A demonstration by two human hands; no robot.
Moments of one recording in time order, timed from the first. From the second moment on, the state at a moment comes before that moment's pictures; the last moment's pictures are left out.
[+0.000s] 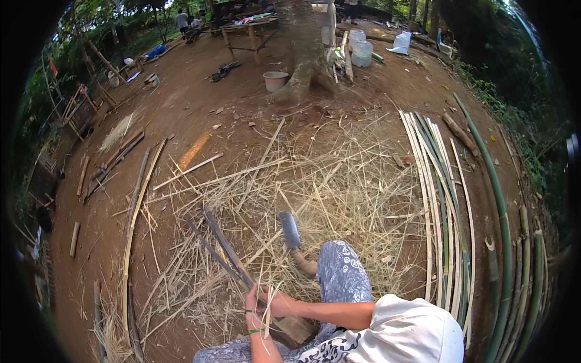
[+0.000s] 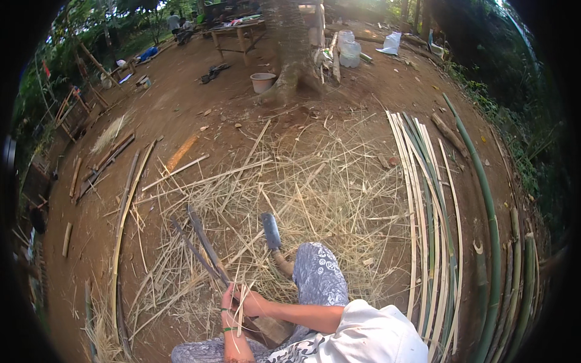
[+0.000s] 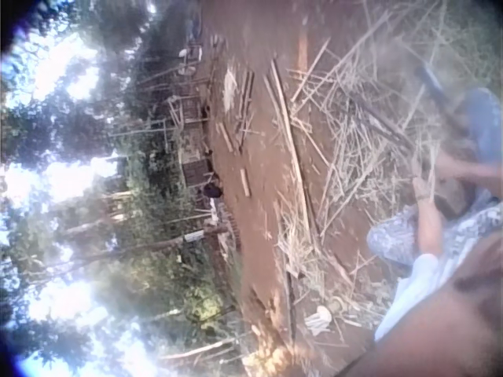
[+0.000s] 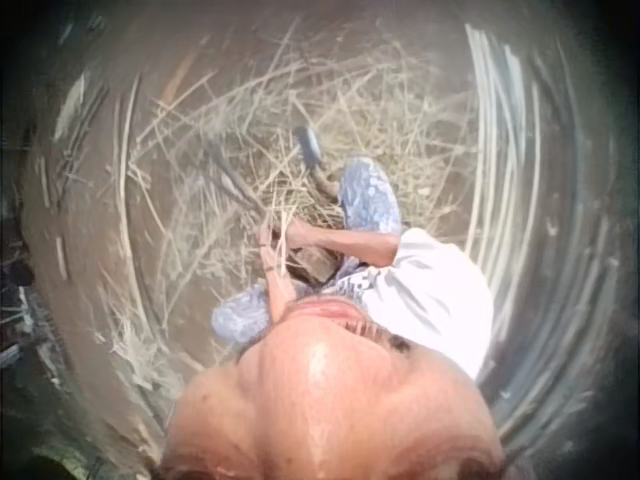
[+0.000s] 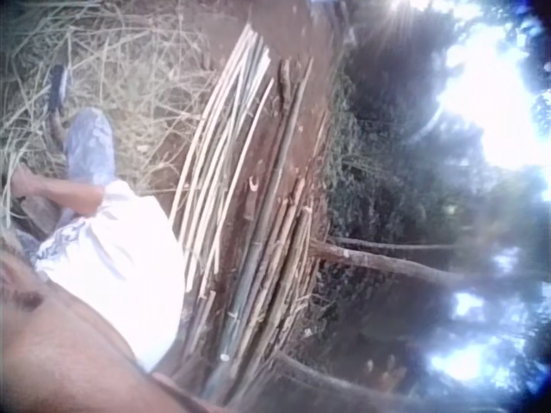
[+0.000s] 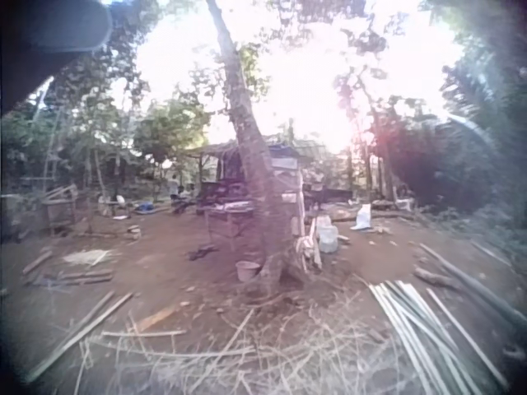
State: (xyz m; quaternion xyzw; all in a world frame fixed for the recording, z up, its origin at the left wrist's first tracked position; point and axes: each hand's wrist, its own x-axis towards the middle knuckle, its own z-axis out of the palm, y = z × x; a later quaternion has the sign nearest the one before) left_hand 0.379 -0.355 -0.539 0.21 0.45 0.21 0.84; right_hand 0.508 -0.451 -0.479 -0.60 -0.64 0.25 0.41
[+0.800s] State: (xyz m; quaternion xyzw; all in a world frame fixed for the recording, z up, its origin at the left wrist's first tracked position) left_hand 0.358 -0.336 -0.510 0.14 0.46 0.25 0.84; right_hand 1.021 -0.387 -0.332 -0.62 -0.14 0.17 0.75
